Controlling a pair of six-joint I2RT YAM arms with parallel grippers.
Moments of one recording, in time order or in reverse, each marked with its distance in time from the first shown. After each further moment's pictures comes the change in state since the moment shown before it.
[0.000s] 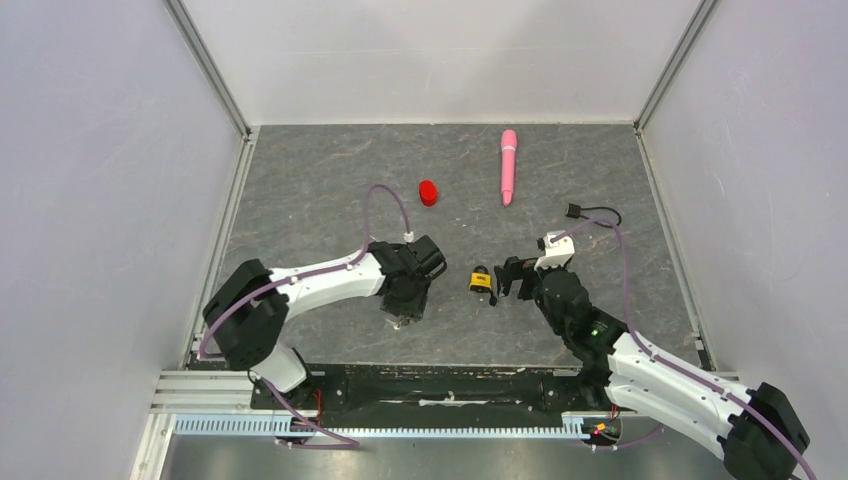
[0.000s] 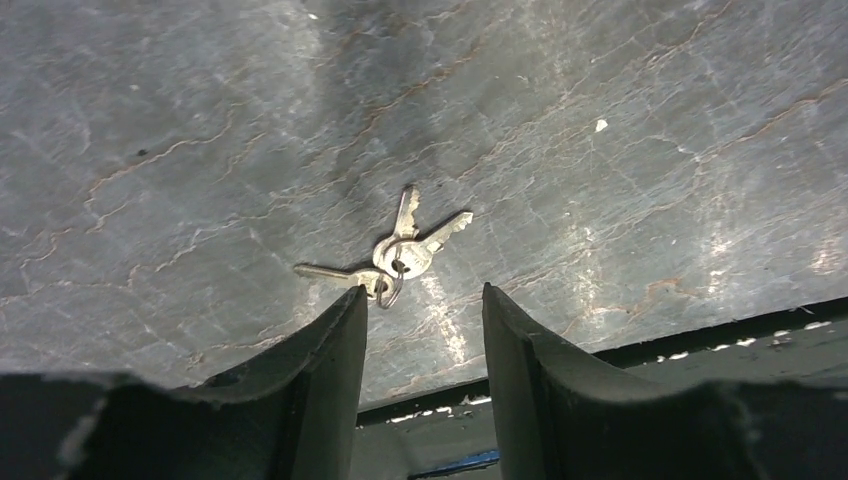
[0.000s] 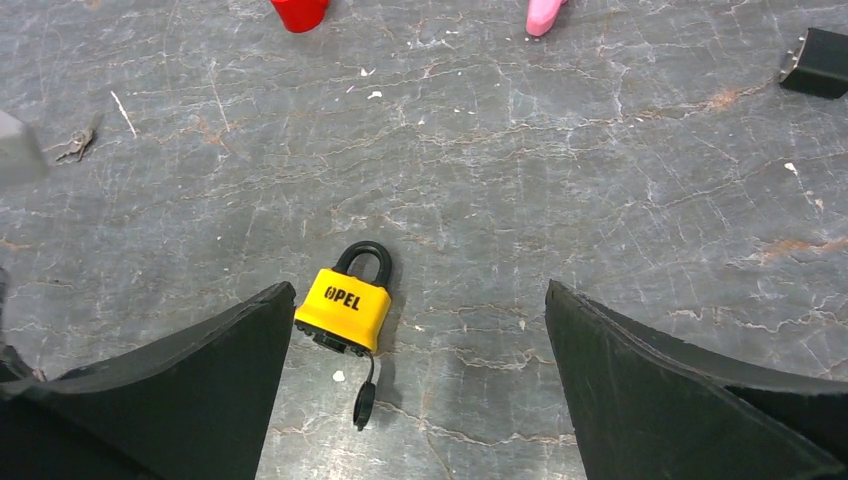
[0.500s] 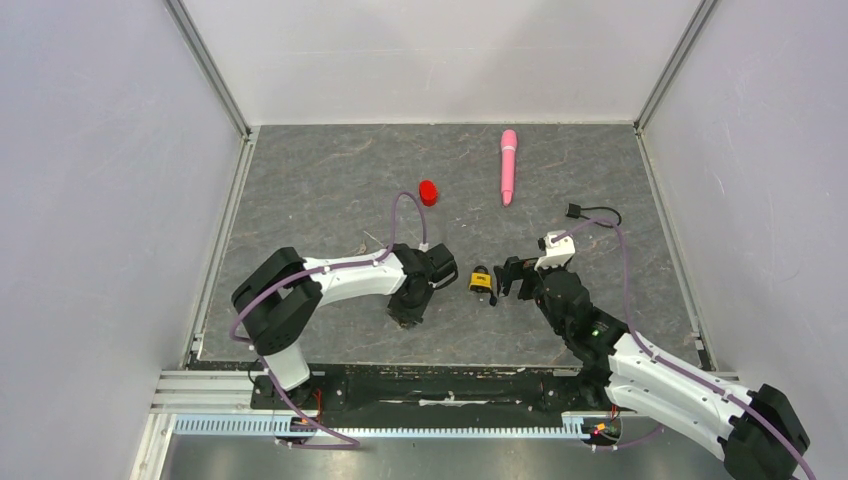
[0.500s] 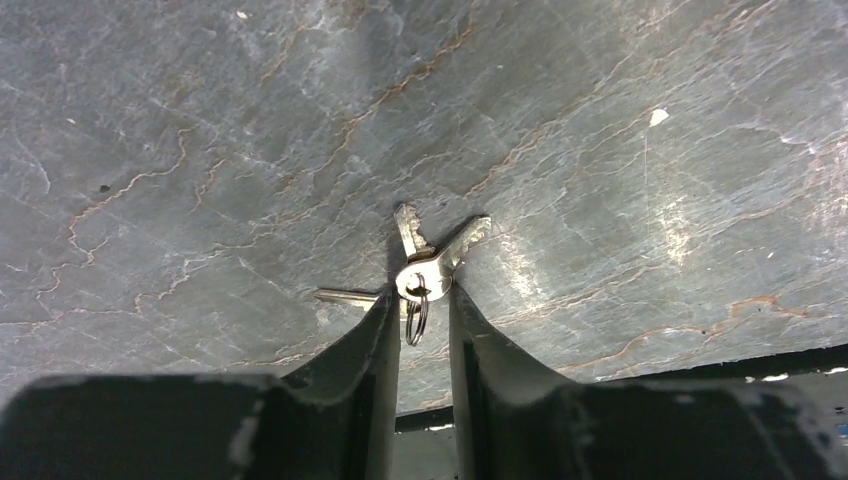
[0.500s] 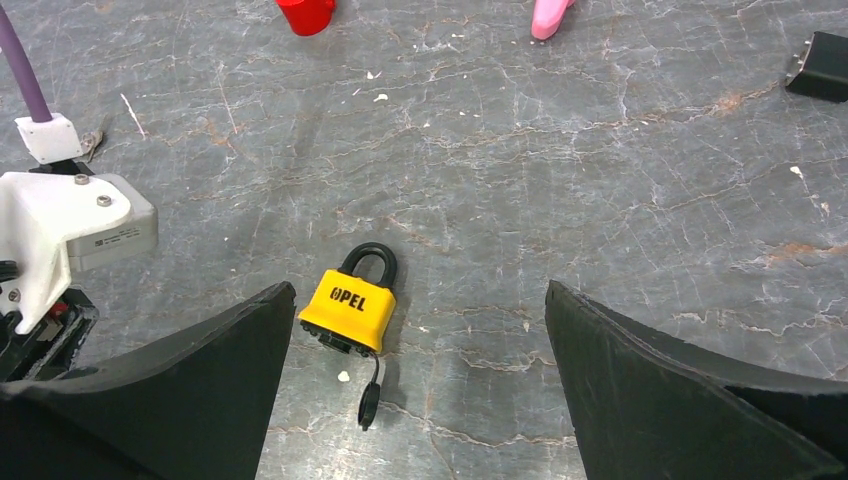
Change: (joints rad) left arm -0.048 0.176 0.060 -0.047 -0.006 0.120; right arm 0.000 -0.011 0.000 0.000 -0.014 0.000
